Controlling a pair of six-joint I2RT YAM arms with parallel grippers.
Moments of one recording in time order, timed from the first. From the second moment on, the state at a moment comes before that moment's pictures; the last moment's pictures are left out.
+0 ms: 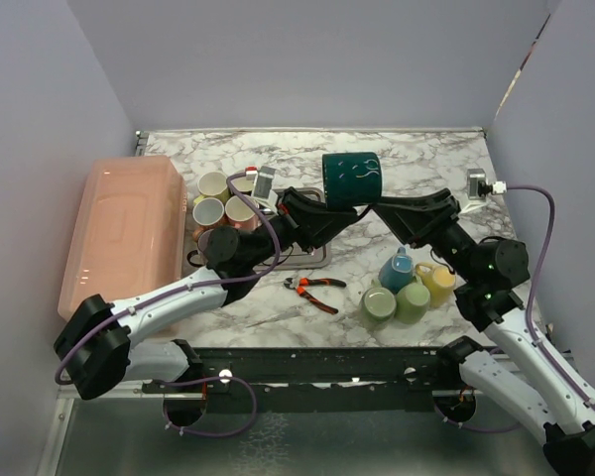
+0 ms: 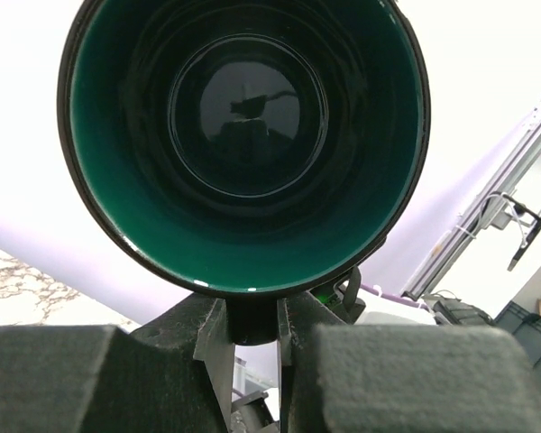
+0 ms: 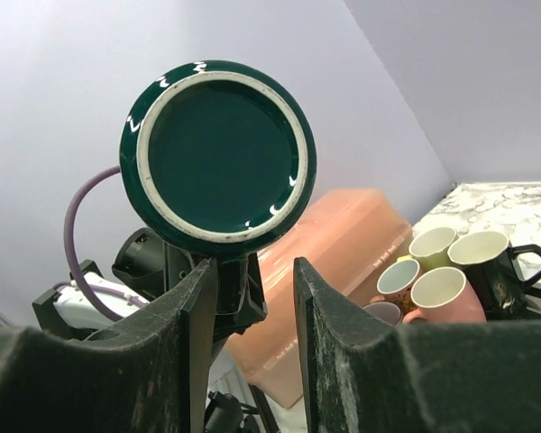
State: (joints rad) left arm -0.87 1.24 0.77 1.08 0.33 -0.91; right arm 0.46 0.71 0.65 0.56 -0.38 0.86
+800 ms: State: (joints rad) left arm -0.88 1.08 0.87 -0.21 -0.31 -0.49; right arm 0.45 0.72 0.73 0.17 -0.02 0.76
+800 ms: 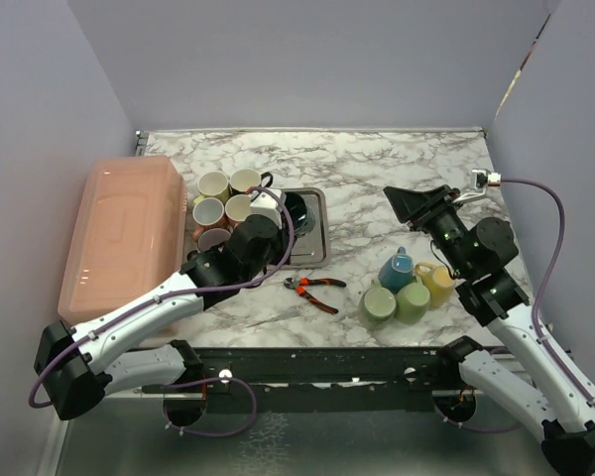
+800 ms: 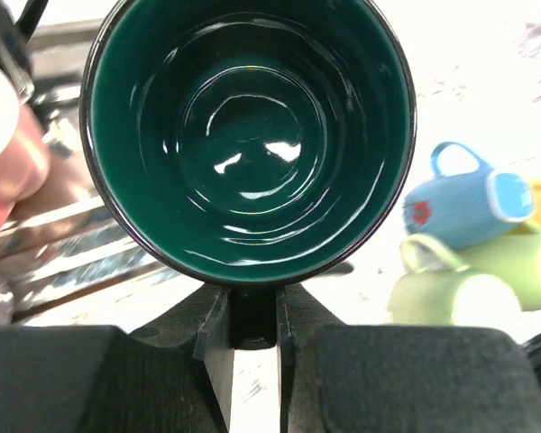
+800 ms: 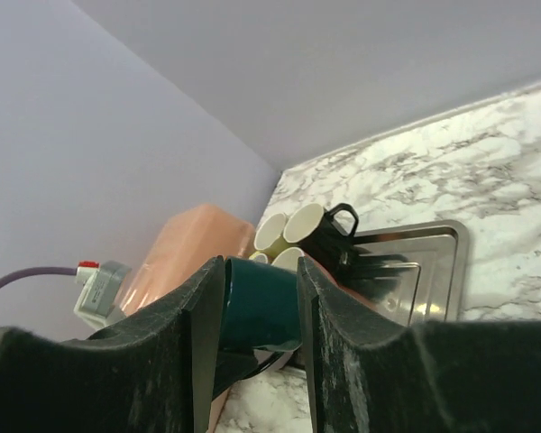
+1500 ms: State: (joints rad) left arm -0.73 1.25 0.82 -0.48 -0.40 -0.51; right arm 0.45 0.77 0.78 0.04 0.05 0.71
